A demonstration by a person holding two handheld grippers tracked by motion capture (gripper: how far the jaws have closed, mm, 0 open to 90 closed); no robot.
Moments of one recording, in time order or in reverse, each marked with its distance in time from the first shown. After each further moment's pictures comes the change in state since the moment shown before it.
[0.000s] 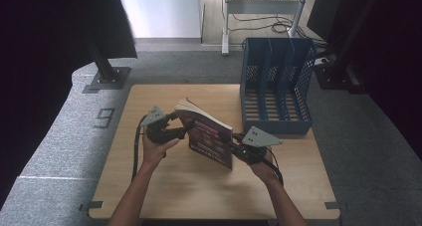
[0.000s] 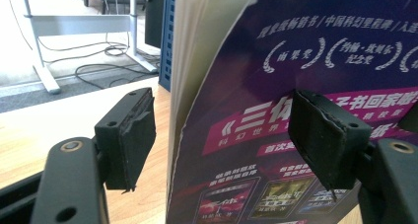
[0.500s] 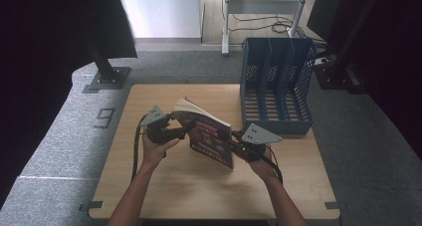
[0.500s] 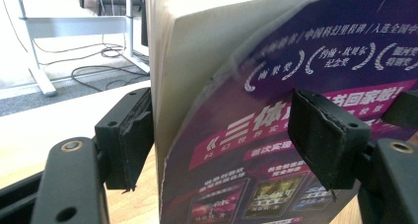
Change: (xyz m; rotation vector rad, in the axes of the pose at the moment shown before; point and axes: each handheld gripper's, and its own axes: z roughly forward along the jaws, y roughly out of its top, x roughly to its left) left arm -0.004 0.003 -0.001 0.007 -0.015 0.001; right arm -0.004 0.005 0.003 -0.008 0.010 0.011
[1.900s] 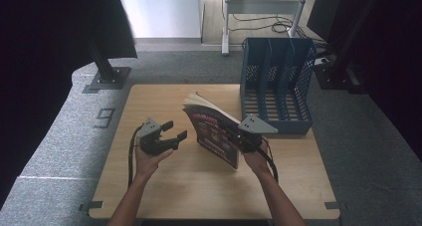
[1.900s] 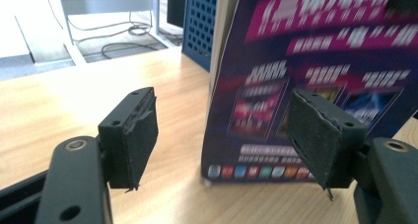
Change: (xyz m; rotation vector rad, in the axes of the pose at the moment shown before) left arm 0.002 -0.037 -0.024 0.090 0.126 -0.014; right arm -0.007 0.015 0.015 0.005 -0.145 0.082
